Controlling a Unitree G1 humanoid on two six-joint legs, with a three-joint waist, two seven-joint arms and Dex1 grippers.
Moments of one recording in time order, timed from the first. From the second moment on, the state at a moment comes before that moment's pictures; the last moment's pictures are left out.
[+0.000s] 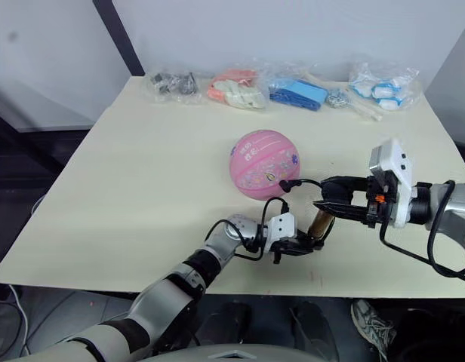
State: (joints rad) left arm -0.63 0.00 -0.44 0.96 0.12 -0.33 -1.04; right arm -0.14 -0.93 -0.16 -0.49 0.81 0.67 0.93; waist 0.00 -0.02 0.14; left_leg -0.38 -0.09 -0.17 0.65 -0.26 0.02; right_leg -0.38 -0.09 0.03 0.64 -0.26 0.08
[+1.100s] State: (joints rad) left arm -0.64 -0.01 -0.44 0.96 0.12 -0.33 -1.05; right arm -0.30 -1.10 -0.33 -0.47 1.04 0.89 0.93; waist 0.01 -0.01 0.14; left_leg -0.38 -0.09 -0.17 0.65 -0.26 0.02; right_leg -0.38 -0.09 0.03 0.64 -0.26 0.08
